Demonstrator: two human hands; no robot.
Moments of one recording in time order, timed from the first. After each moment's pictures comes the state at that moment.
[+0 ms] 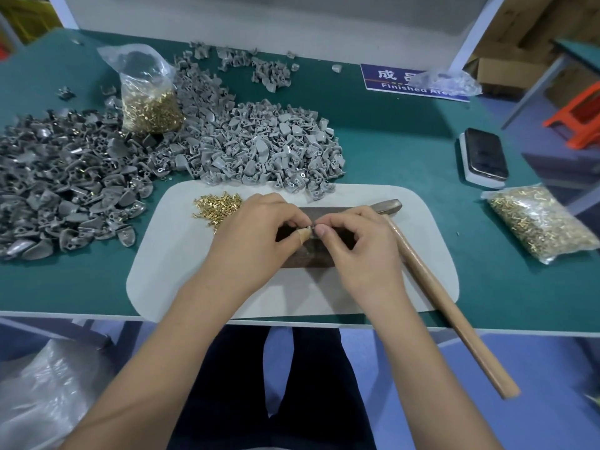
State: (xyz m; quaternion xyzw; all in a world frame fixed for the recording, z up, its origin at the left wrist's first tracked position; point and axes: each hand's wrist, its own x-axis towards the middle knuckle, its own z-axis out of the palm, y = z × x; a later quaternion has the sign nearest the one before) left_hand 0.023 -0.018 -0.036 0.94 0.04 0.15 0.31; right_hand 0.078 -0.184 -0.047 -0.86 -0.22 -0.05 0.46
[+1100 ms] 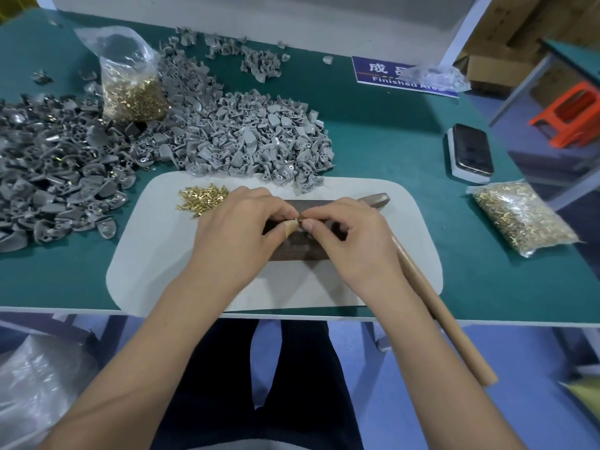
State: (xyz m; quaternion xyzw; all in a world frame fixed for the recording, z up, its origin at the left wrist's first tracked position) left_hand 0.019 -0.023 -0.037 0.95 0.08 0.18 0.24; right_hand 0.088 -0.192 -0.041 -0.87 -0.29 -0.06 0.40
